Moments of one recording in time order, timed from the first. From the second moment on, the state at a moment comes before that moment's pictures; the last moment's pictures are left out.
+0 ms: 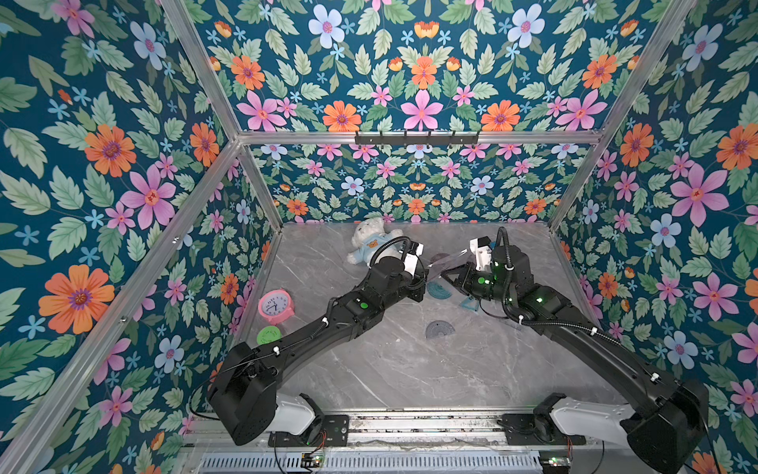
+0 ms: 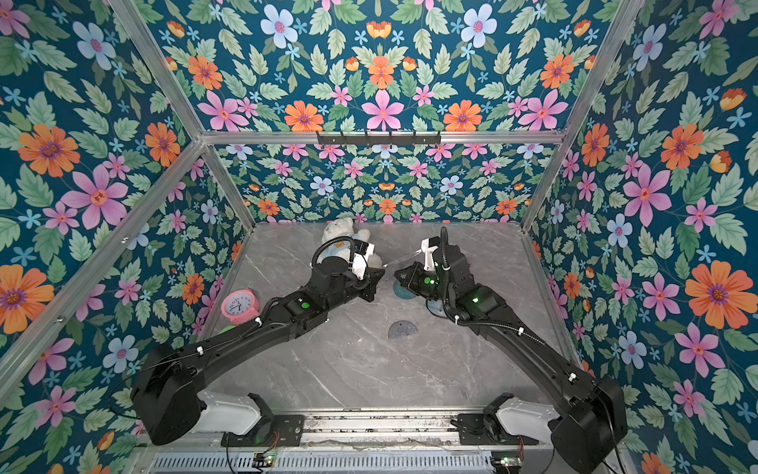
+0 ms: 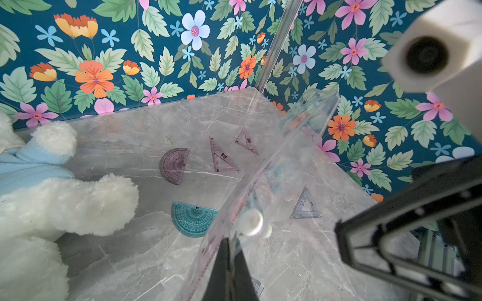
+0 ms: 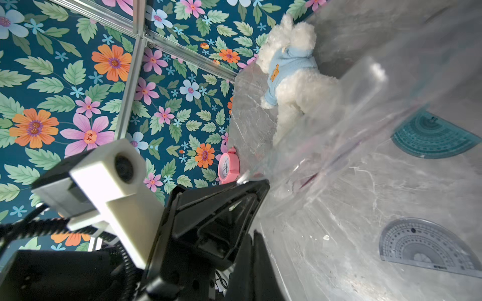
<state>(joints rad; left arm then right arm) -0.80 1.40 1.01 0.05 0.01 -0.29 0.57 1.20 1.06 -0.27 -0.30 0.97</state>
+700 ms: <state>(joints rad) -0.80 1.42 1.03 0.05 0.08 -0.28 0.60 1.37 1.13 -0.30 -0.23 0.92</state>
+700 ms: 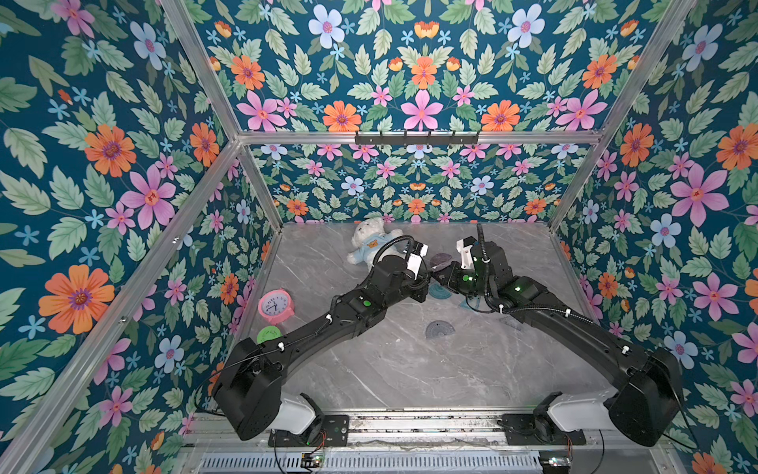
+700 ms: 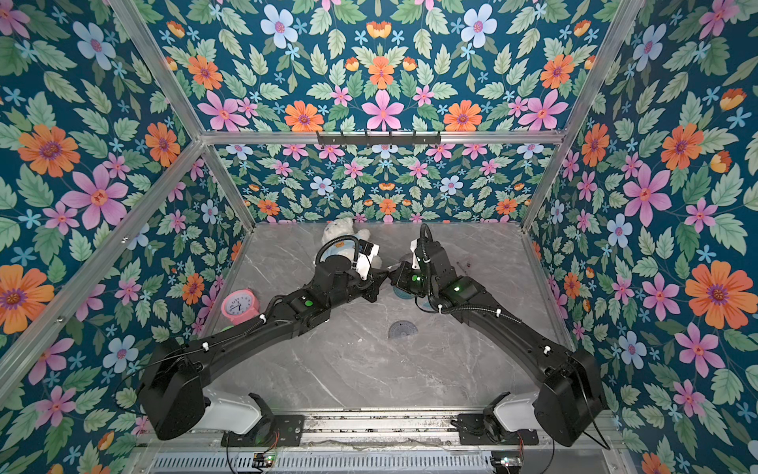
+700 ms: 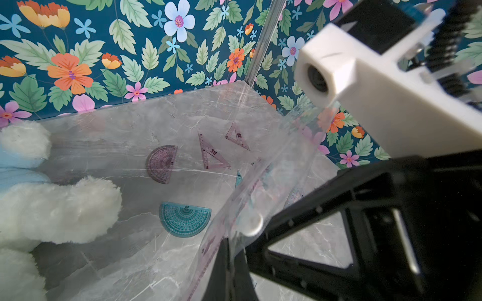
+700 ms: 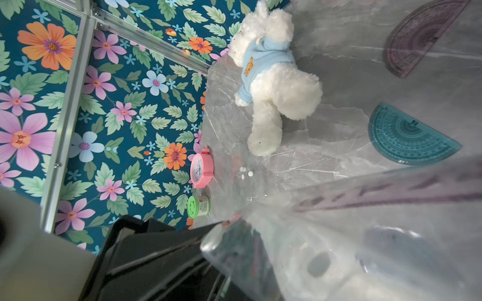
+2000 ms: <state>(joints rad) -0.85 1.39 0.98 0.11 0.17 -0.29 0.56 1.42 1.05 -0.25 -0.13 0.99</state>
